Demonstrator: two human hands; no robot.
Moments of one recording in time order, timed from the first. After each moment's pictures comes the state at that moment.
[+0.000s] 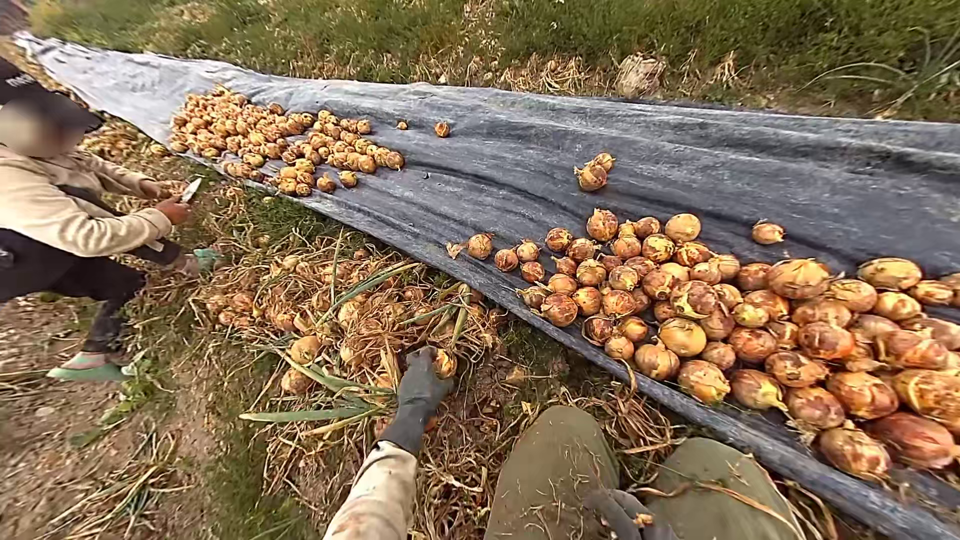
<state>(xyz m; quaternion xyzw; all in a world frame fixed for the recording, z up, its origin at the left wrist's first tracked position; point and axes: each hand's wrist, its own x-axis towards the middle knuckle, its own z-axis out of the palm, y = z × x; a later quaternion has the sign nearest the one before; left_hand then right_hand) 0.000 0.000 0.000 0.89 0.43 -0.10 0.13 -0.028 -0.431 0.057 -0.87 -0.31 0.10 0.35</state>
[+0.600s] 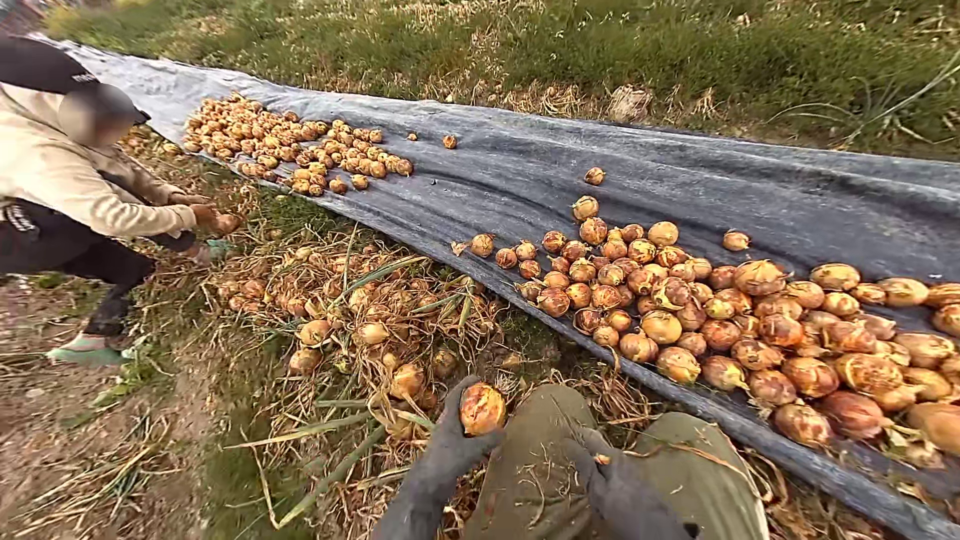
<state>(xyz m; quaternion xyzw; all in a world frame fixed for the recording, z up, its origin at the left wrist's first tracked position) -0.118 -0.145 0.086 0.75 0.27 0.06 0.60 -0.015 -0.406 0.079 -0.83 -0.22 0.31 0.41</state>
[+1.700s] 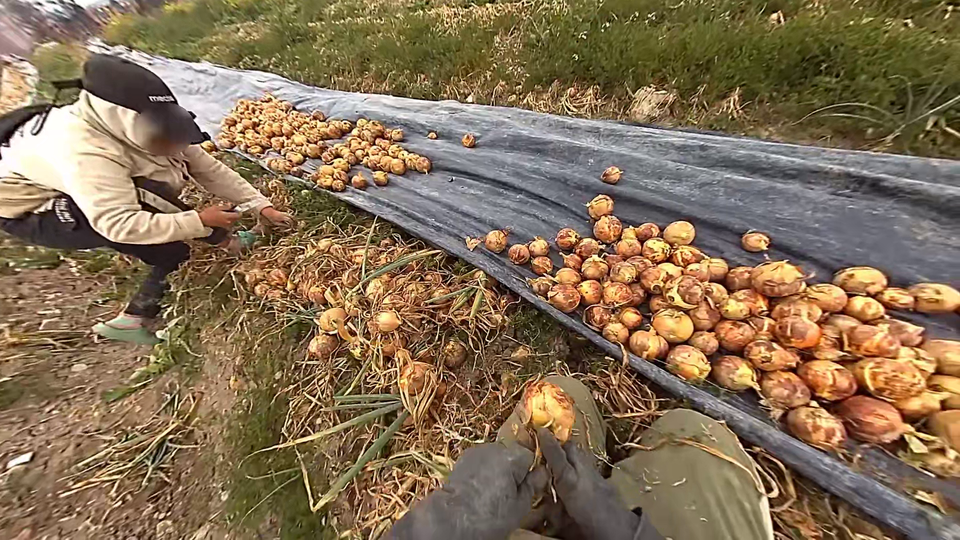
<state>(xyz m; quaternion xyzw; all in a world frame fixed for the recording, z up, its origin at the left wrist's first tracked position) -0.125 -0.216 0.200 0.92 0.10 -0.30 0.25 -0.057 -0.370 0.104 -0.77 -0.15 0.42 0.47</state>
